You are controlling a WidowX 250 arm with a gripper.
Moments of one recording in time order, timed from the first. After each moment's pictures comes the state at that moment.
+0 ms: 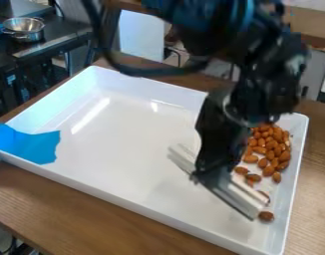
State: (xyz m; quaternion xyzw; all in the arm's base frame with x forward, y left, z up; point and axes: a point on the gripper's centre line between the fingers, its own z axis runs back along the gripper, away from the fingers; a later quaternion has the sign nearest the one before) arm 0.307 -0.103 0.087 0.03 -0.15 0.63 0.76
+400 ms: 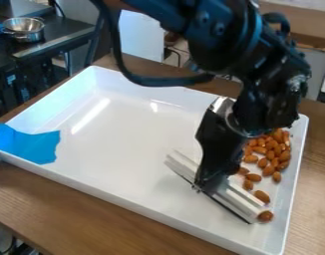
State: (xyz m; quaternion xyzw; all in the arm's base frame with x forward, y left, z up) arm 0.311 -0.100 0.077 0.05 -0.16 0.65 0.74
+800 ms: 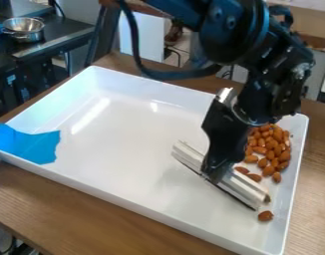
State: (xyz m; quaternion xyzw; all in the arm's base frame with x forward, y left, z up) arm 0.333 -0.098 0.078 0.05 -0.17 0.66 0.73
